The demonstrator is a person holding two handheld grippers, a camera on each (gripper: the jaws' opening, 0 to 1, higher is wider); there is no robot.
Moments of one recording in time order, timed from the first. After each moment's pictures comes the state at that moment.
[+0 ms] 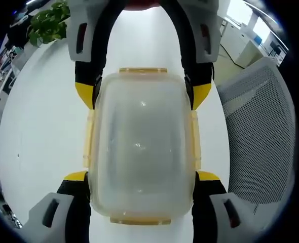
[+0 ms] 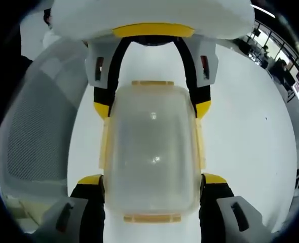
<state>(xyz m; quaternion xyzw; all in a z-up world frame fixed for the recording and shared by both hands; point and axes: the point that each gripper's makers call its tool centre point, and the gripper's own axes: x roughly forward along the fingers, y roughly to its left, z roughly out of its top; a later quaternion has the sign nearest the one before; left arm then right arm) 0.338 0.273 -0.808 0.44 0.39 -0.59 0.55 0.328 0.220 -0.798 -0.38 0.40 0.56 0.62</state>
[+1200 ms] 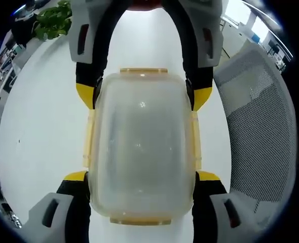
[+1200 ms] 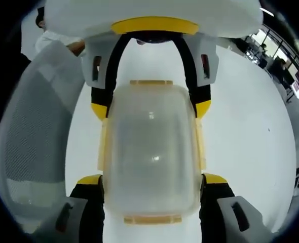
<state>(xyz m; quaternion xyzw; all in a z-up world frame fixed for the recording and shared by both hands) 0.350 0.329 -0.805 0.44 0.39 -0.59 0.55 0.340 0.277 -0.797 -0.38 0.41 0.55 0.63</state>
